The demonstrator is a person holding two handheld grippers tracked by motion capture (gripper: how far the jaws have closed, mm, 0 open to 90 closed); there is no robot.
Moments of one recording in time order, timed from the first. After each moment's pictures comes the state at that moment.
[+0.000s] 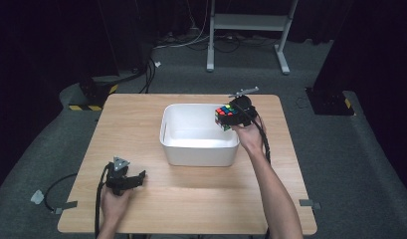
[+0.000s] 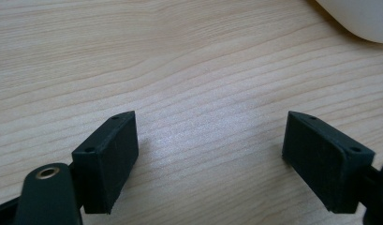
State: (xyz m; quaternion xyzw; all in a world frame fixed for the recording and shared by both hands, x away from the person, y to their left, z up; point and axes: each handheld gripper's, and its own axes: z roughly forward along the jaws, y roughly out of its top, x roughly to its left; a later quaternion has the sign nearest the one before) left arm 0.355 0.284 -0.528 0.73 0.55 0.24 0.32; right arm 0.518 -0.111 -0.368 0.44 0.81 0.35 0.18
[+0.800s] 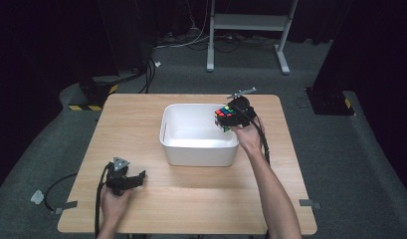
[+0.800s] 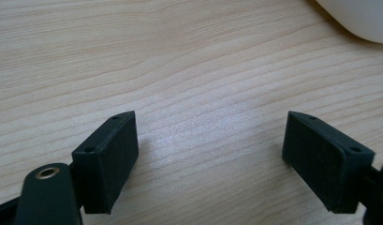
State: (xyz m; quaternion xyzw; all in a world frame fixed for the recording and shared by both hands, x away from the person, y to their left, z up) left arm 0.355 0.284 -0.528 0.73 0.55 0.24 0.32; right arm 0.520 -0.108 -0.373 0.43 0.82 0.33 0.18
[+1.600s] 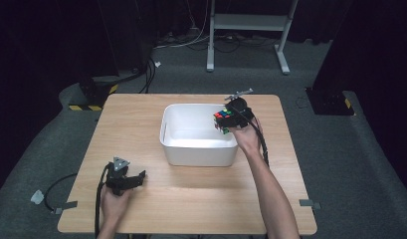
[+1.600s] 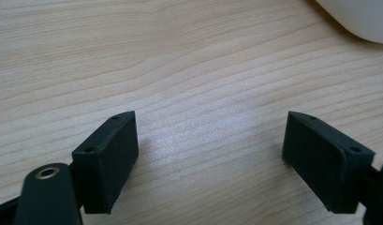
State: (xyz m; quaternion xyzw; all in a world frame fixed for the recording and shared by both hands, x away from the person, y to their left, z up) left arm 0.355 0.284 -0.528 0.73 0.56 0.24 0.32; right arm 0.521 -0.102 -0.379 0.43 0.83 0.32 0.17
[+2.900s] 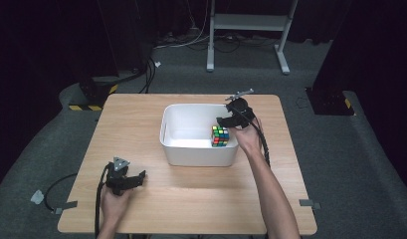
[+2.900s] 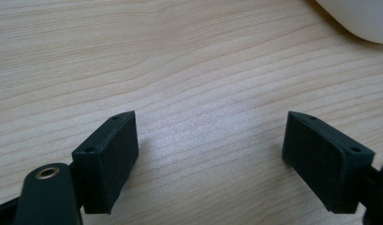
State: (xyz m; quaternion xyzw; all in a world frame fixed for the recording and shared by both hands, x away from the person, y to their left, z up) left arm 0.355 0.284 -0.528 0.73 0.55 0.24 0.32; right arm 0.519 -0.105 -0.377 0.43 0.83 0.32 0.18
